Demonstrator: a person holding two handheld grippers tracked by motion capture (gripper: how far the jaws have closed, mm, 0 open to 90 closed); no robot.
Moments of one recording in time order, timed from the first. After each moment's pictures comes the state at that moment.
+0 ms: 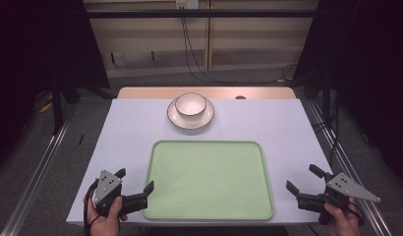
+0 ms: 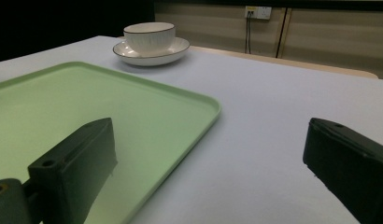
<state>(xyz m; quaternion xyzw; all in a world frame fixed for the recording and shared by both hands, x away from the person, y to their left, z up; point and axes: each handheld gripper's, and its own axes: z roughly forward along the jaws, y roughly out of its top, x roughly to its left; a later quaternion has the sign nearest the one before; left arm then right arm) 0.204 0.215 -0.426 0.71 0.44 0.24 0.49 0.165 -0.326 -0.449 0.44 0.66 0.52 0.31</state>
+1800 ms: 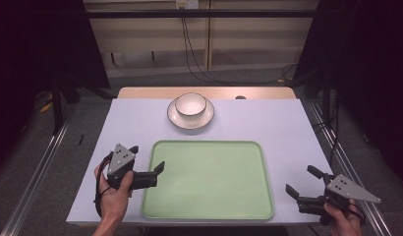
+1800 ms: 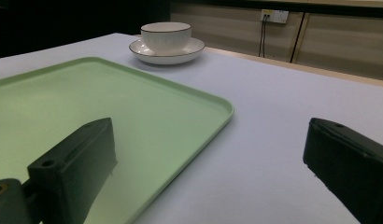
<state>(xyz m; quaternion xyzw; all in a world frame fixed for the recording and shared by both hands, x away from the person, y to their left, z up) 0.259 0.191 -0.402 0.75 0.38 0.24 0.50 0.162 -0.327 -0.449 0.41 0.69 0.52 0.30</state>
